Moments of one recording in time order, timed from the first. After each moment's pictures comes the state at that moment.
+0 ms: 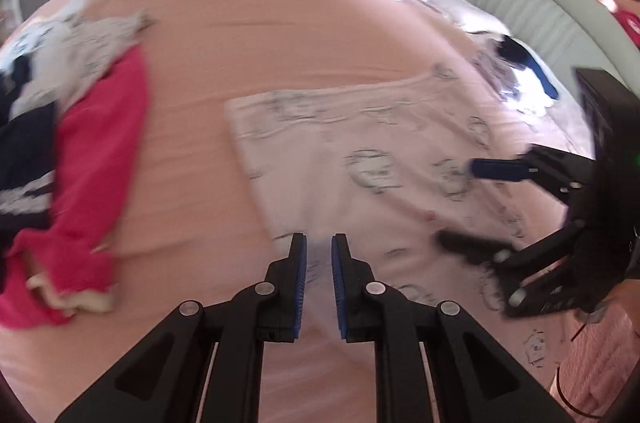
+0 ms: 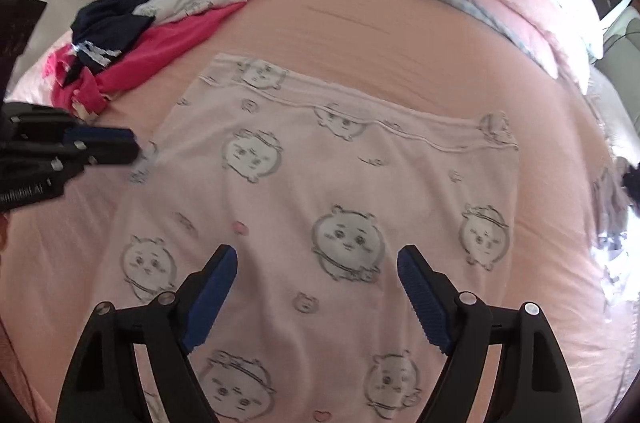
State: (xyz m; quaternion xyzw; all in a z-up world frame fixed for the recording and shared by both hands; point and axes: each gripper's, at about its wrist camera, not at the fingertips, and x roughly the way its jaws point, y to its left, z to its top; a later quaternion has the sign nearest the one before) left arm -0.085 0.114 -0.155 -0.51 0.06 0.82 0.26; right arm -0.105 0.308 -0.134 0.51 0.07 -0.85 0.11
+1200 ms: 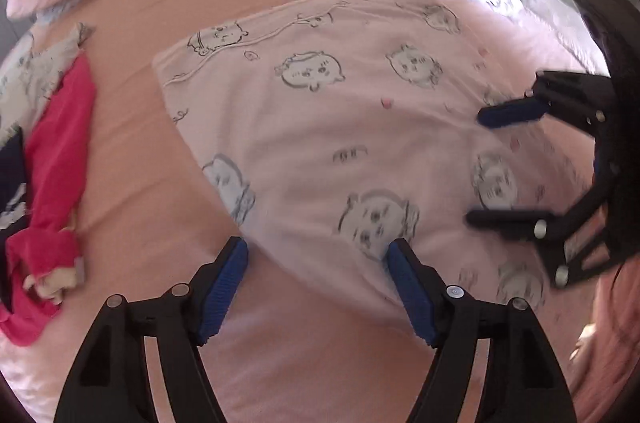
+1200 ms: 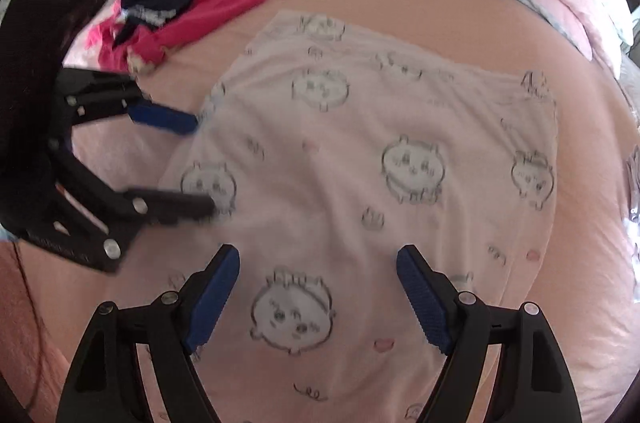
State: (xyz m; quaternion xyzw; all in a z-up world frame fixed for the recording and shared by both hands) left arm -0.032 0.127 -0.180 -0.53 0.19 0.77 0.29; right arm -0.034 0.307 -0.154 0.56 0.10 -0.81 0.14
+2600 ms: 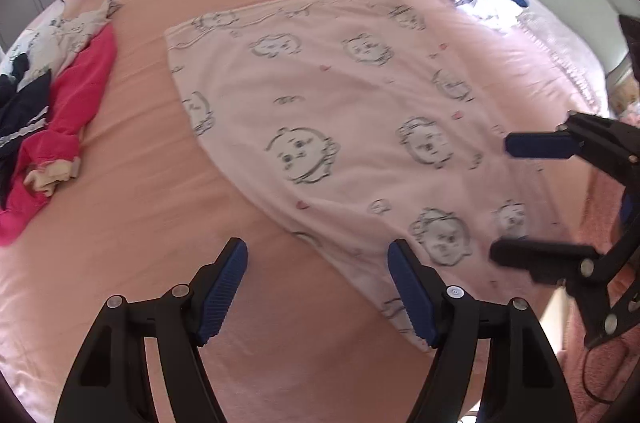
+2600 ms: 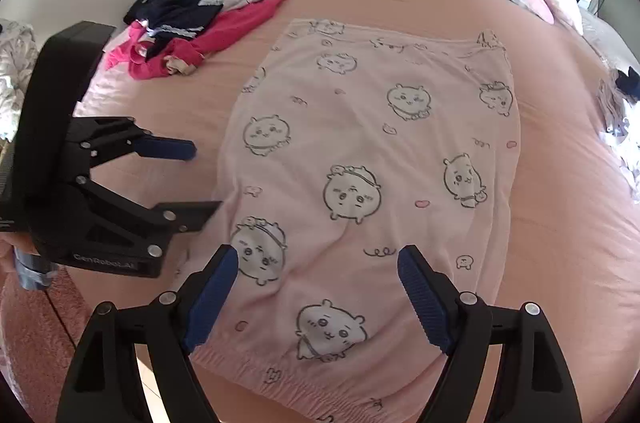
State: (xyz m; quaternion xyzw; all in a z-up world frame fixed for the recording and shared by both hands) left arm 0.023 0.155 -0.187 -0.53 0.10 0.79 0.28; right arm 0.031 0.264 -0.139 0.52 0.01 -0.84 0.14
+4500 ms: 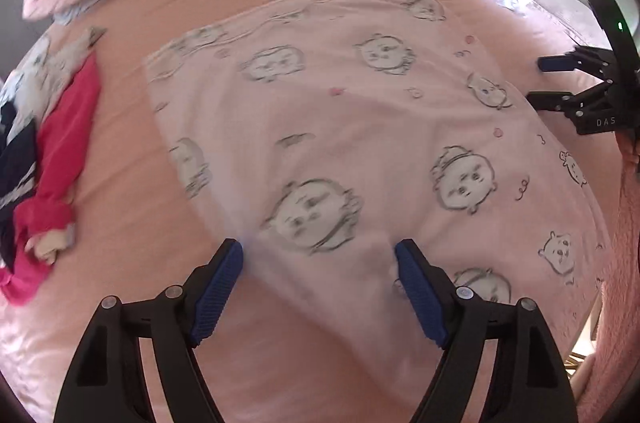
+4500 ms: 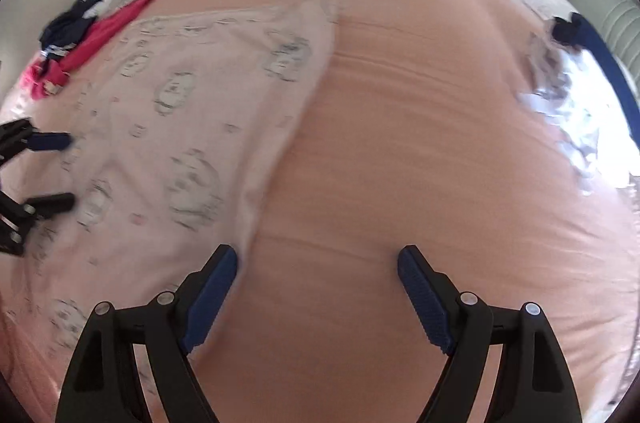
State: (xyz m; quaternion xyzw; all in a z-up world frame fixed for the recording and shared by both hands) left arm -0.032 0.183 -0.168 -0.52 0.16 0.80 0.24; right arm -0.019 0.447 -0.177 0.56 0.06 -0.83 0.00
